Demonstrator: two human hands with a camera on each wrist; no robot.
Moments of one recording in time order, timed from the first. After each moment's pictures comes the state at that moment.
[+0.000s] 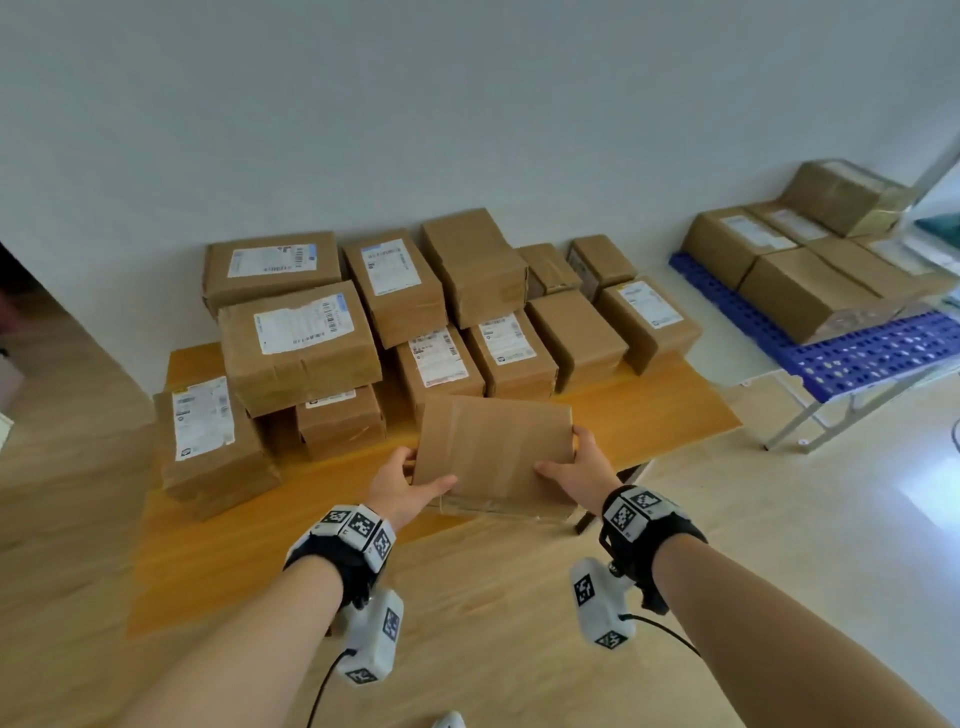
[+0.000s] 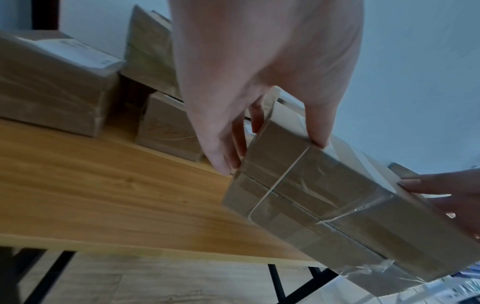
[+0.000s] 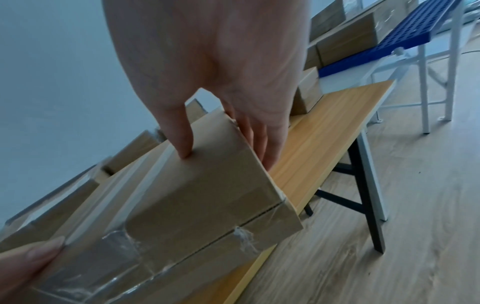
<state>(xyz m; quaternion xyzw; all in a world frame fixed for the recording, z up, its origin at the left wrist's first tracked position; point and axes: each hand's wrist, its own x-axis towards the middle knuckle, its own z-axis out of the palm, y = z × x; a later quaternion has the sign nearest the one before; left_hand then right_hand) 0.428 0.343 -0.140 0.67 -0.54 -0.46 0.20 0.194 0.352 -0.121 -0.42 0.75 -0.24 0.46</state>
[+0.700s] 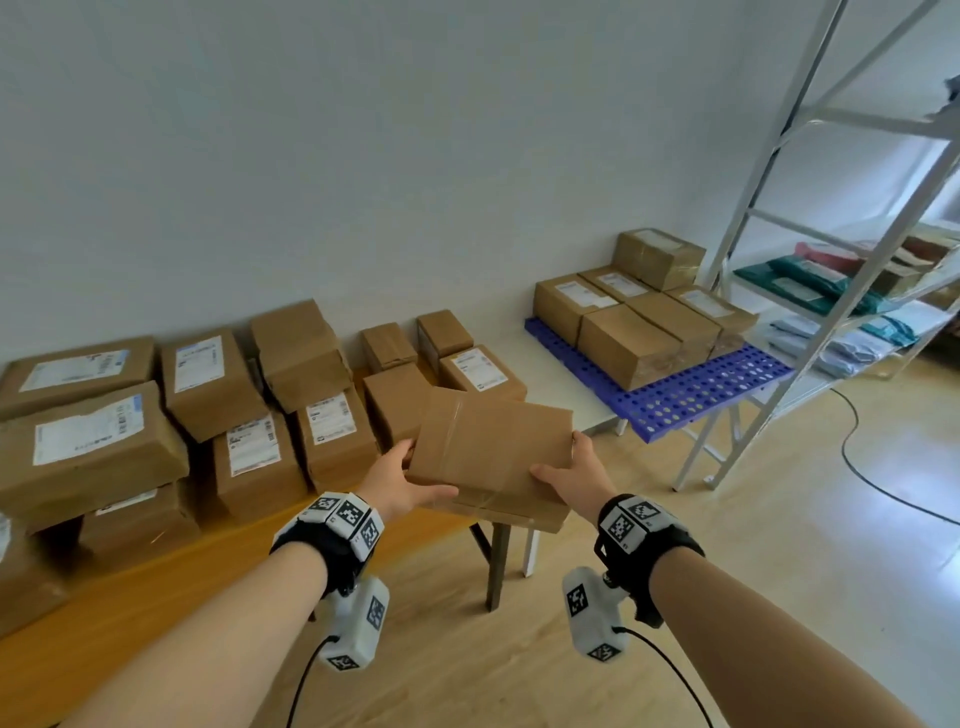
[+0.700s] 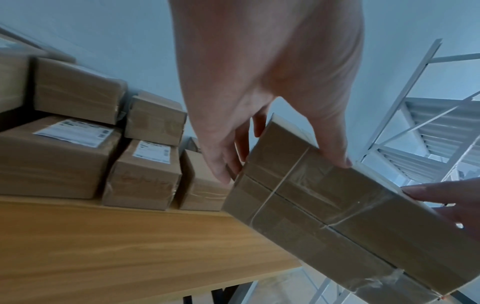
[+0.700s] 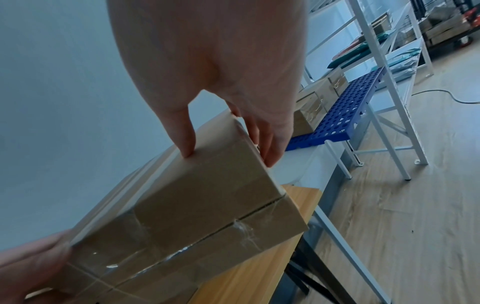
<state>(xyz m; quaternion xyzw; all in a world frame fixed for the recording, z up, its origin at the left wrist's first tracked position) 0.146 0.331 -0.064 0.59 -0.66 -0.44 0.18 -0.087 0.389 -0.058 -0.40 0.74 -0.36 0.41</state>
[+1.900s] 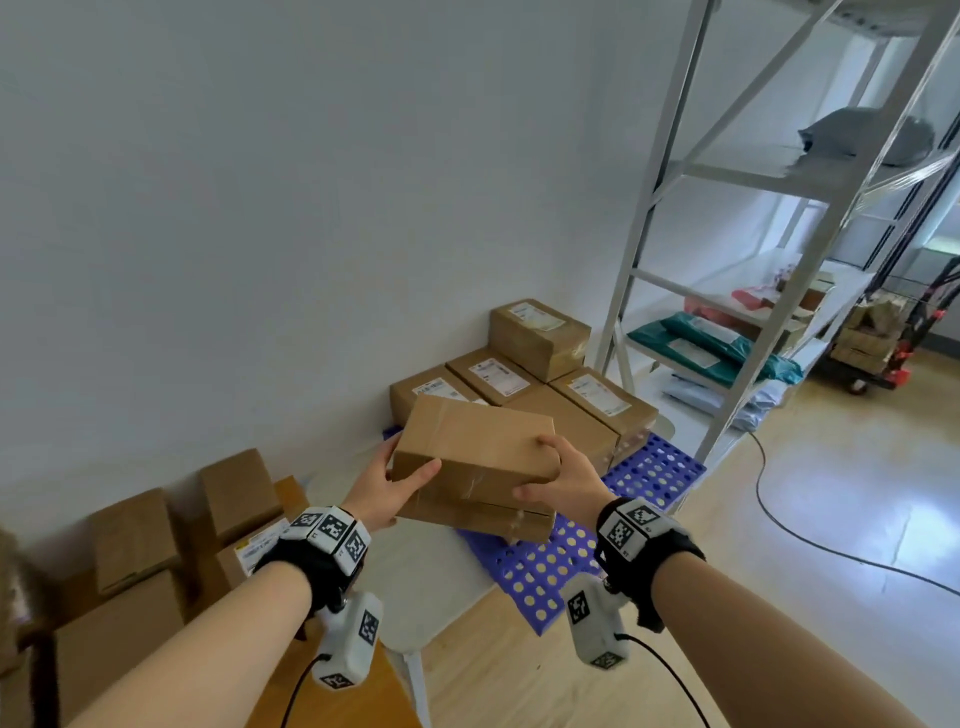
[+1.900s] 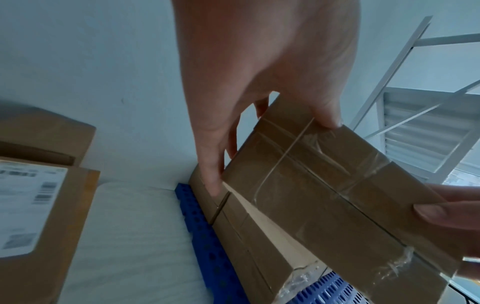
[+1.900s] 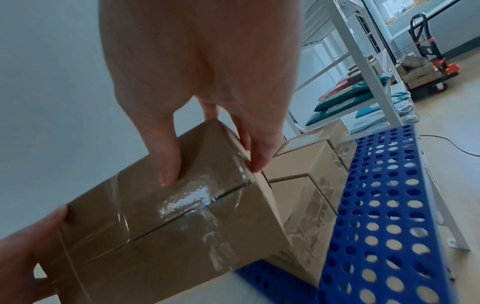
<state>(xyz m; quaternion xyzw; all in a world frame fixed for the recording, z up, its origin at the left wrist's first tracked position) -0.194 0.049 -0.047 0.49 -0.64 -0.53 0.27 -0.419 0.149 -0.034 -0.46 0.75 -0.34 0.33</state>
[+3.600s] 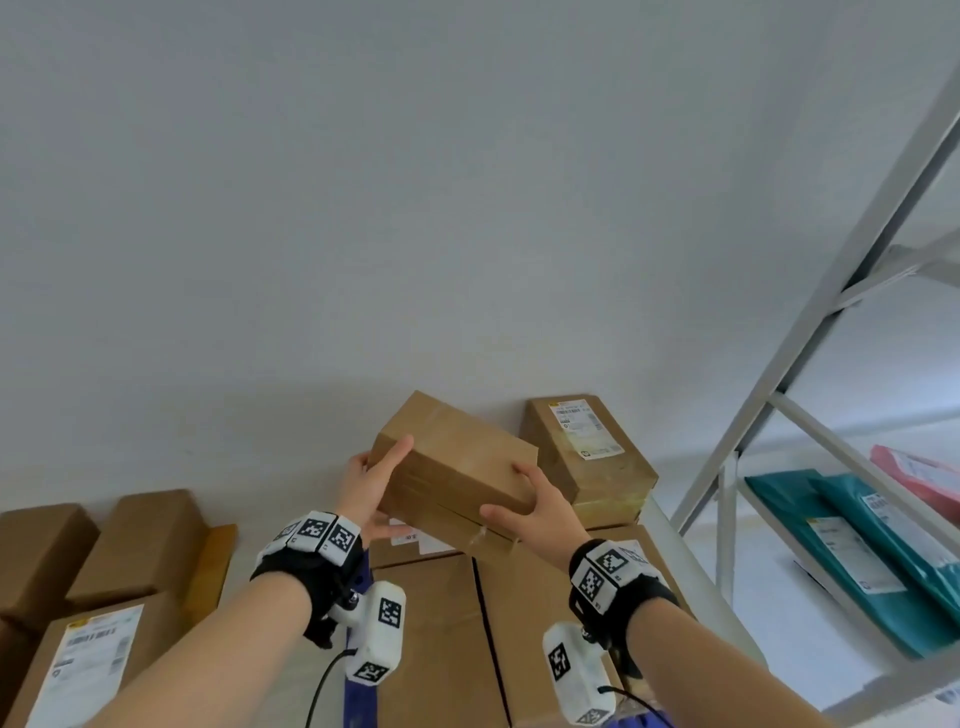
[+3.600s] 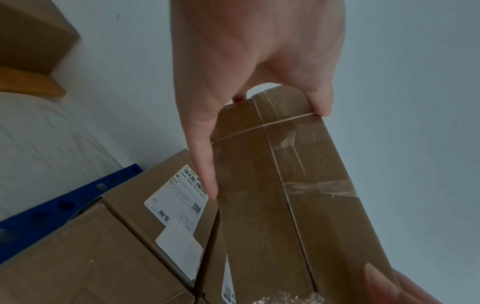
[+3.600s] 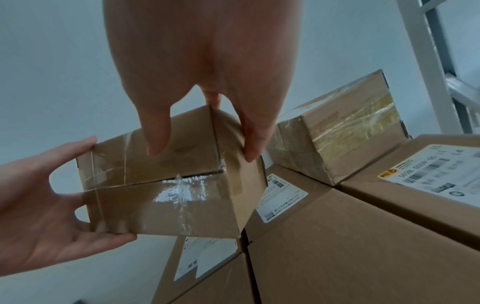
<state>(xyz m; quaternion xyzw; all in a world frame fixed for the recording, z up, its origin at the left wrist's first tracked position) -0.383 -0.135 -0.036 0.61 -0.27 -0.60 0.43 -0.608 -0.118 -0.055 -0.61 0.61 -0.29 0.40</state>
